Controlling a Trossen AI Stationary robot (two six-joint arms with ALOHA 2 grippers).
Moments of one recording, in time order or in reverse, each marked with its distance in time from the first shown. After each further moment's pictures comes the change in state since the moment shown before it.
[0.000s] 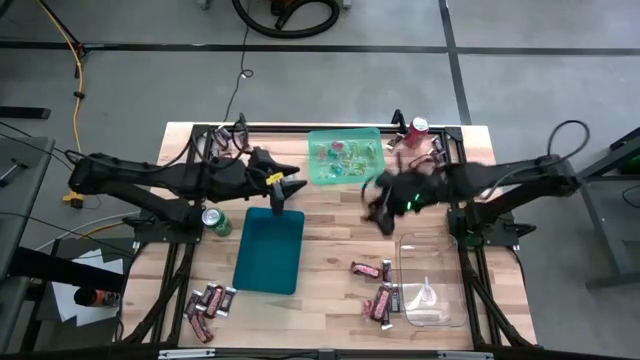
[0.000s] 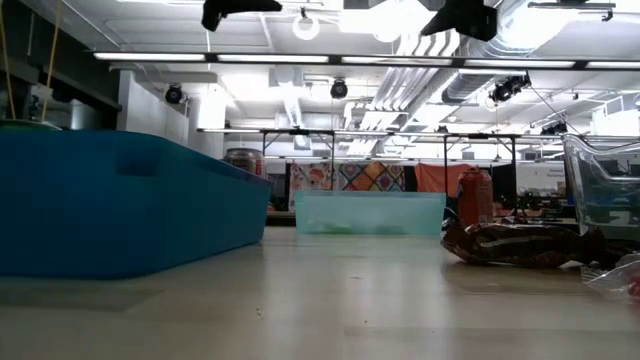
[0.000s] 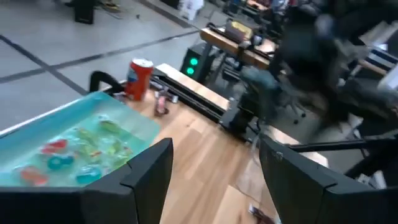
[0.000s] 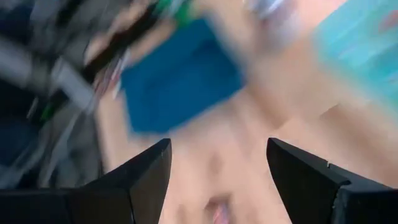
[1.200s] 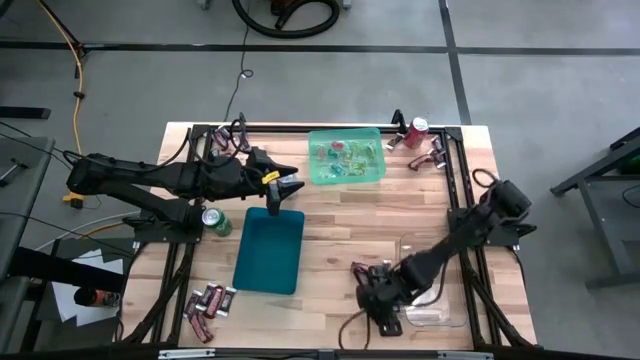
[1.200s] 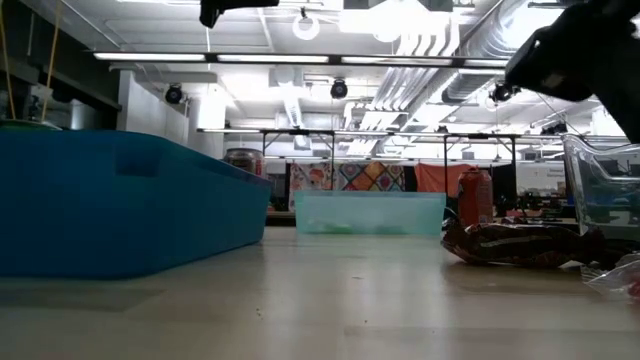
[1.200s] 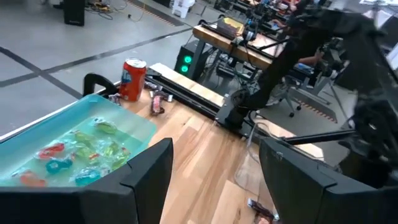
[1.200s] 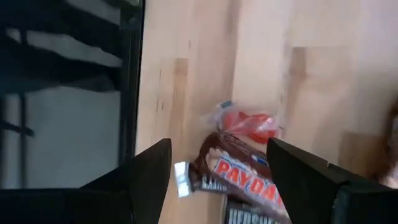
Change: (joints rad) left arm 0.003 -0.021 0.000 -0.021 0.038 0.039; right arm 0.470 0.561 0.057 0.100 -0.156 -0.148
